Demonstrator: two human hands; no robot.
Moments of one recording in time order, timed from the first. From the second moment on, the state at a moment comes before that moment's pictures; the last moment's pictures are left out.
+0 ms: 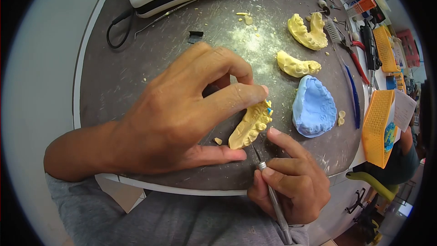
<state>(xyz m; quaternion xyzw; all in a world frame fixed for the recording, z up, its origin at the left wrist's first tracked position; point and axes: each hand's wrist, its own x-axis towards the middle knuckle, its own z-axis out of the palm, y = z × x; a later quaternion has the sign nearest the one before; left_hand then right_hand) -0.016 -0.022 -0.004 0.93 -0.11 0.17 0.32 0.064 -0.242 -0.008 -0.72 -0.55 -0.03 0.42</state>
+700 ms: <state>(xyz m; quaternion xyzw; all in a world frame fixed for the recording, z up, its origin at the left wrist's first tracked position) -0.013 -0.020 -0.005 0.93 -0.11 0.16 0.32 0.062 -0.246 -0.005 -0.73 -0.55 0.00 0.41</state>
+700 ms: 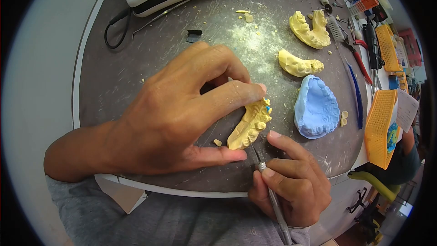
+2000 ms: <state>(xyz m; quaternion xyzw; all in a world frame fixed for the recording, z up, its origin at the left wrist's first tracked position) -0.011 -0.021 0.000 0.94 -0.12 0.16 0.28 0.062 -0.246 -0.005 -0.73 -0.53 0.02 0.43</state>
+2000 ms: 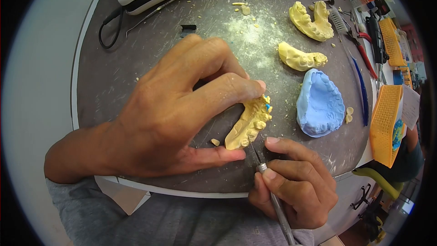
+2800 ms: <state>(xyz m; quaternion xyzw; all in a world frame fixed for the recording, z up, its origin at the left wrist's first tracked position) -0.011 -0.019 0.000 0.94 -0.12 0.15 0.28 0.064 -0.248 -0.006 -0.73 -0.53 0.02 0.43</state>
